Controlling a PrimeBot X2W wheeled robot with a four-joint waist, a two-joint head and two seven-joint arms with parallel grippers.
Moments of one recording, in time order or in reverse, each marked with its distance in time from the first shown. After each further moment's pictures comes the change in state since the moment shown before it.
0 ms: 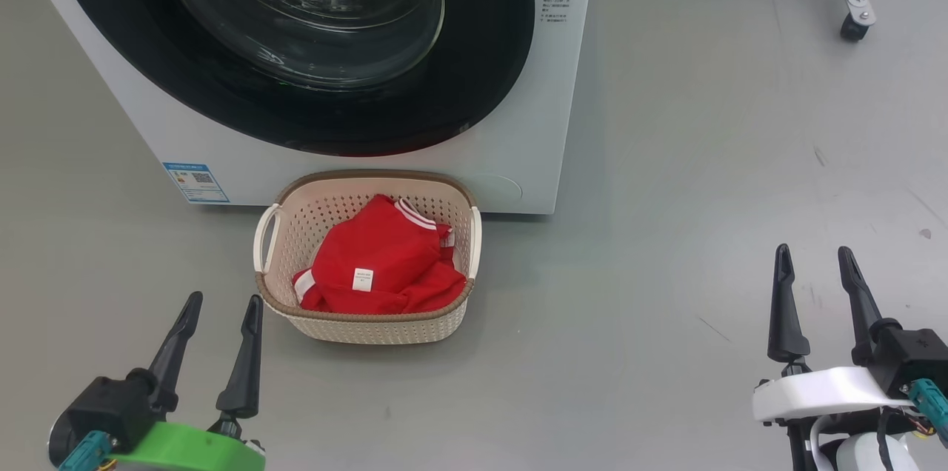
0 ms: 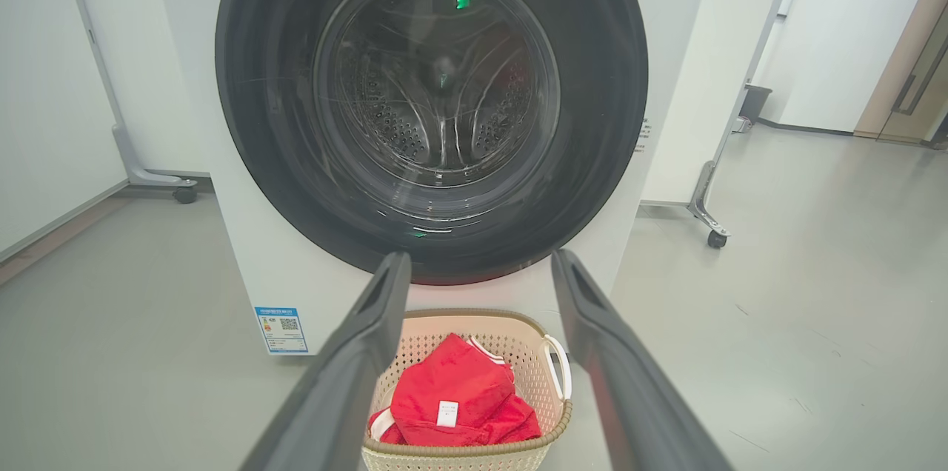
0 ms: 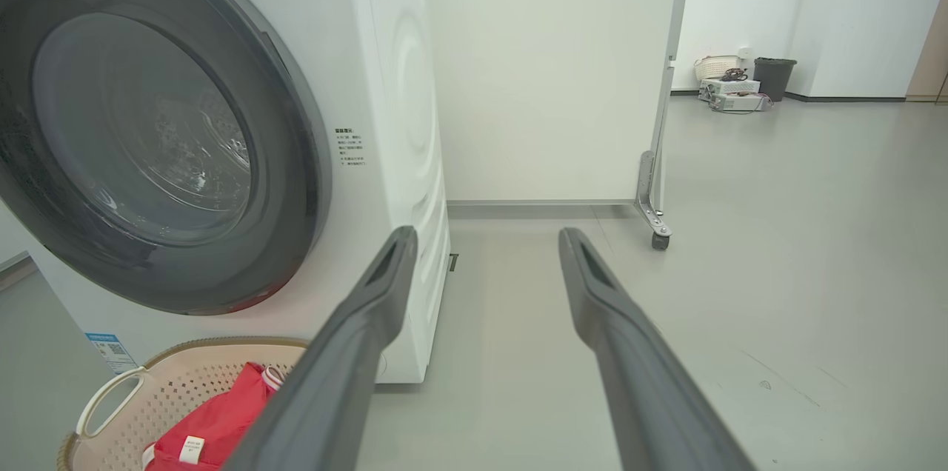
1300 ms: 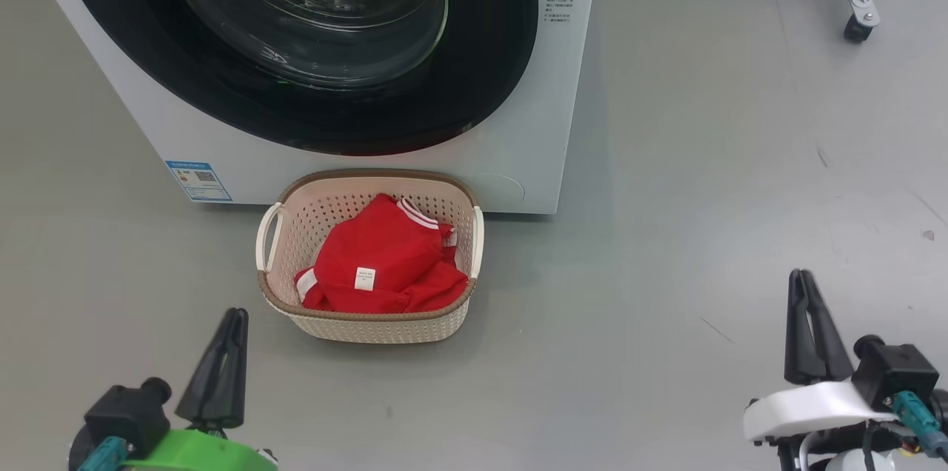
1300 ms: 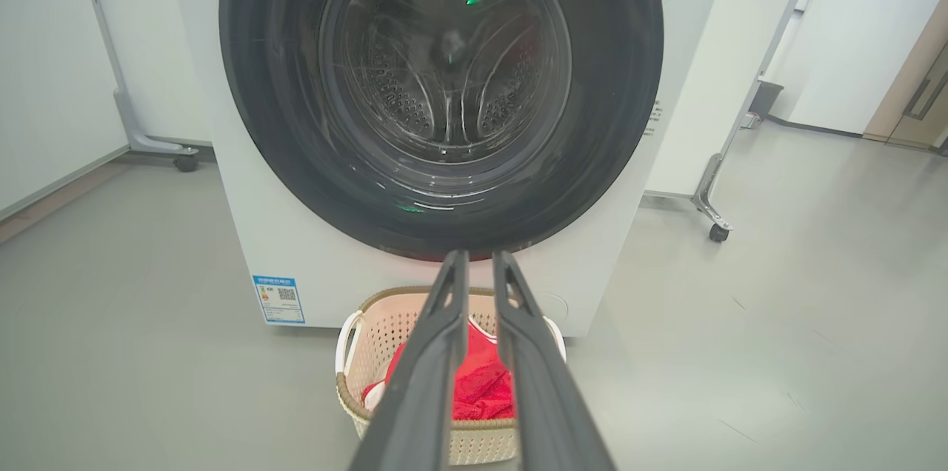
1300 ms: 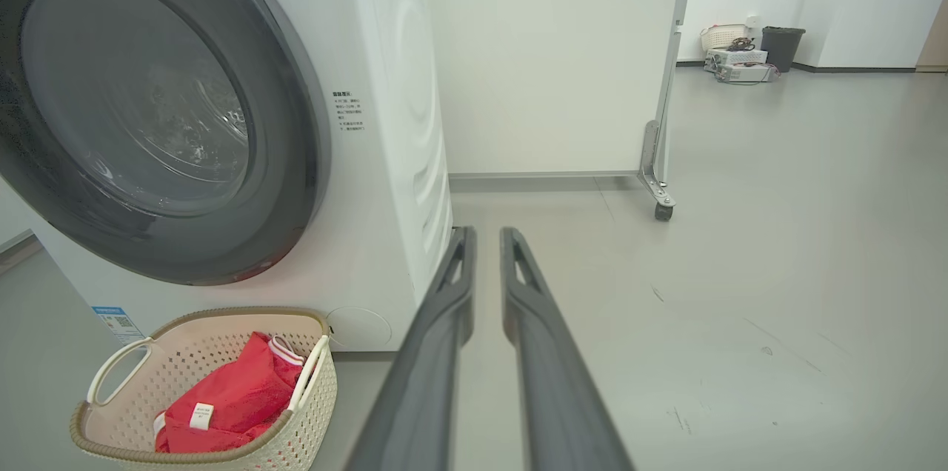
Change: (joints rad) left arm 0.005 -0.018 -0.001 0.030 -0.015 0.000 0.001; right arm 0.010 0.010 0.001 0.032 0.000 0.000 0.001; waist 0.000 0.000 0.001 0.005
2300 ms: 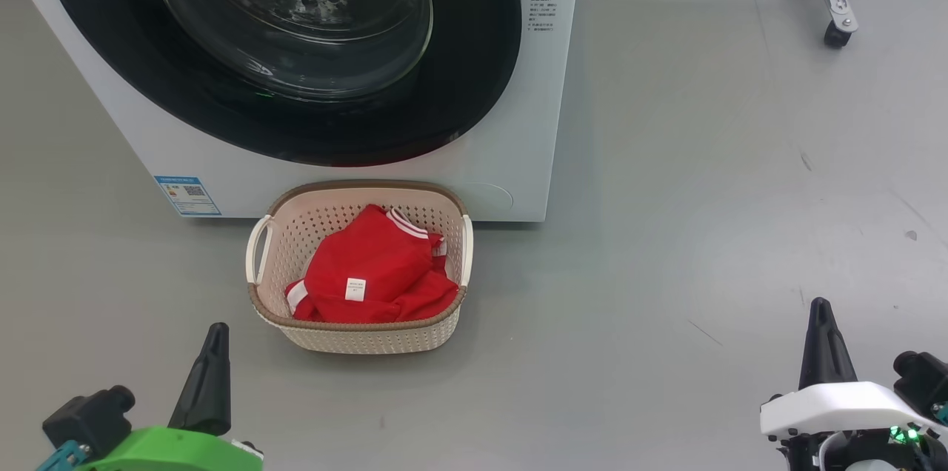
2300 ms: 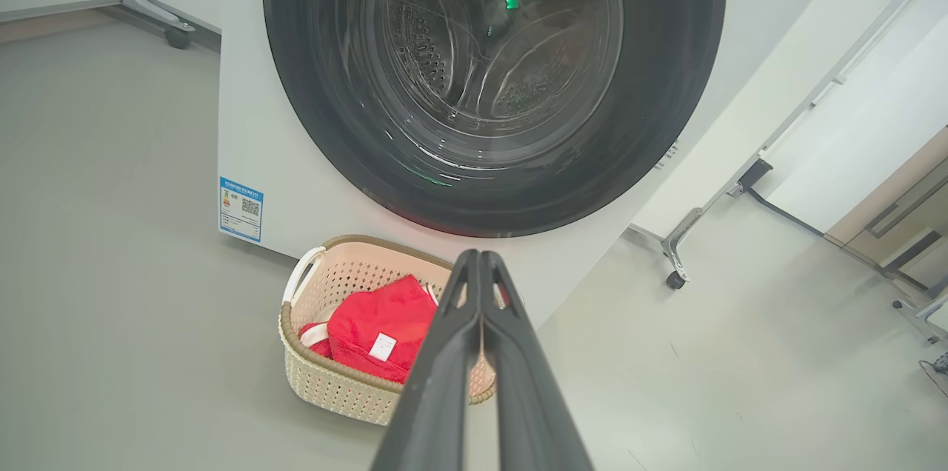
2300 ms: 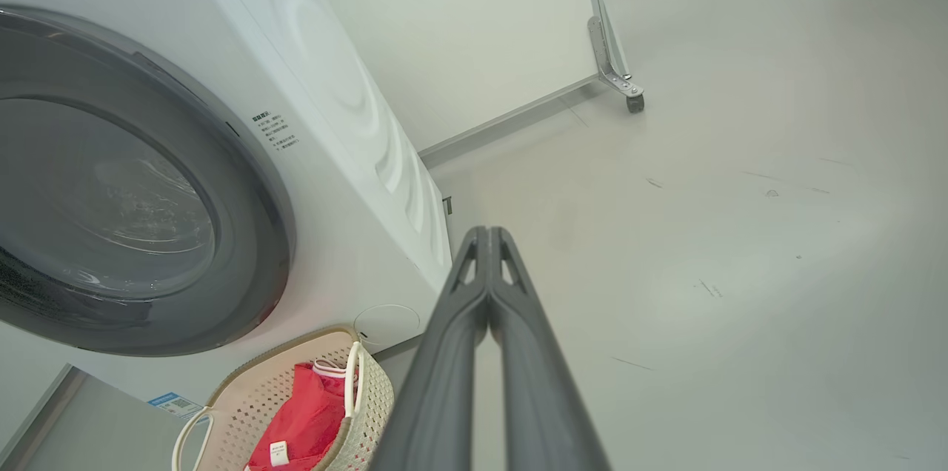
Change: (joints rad) left arm 0.015 -0.046 0.033 0.037 -0.278 0.000 0.065; right arm 0.024 0.011 0.000 0.039 0.356 0.036 0.054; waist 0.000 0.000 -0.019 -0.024
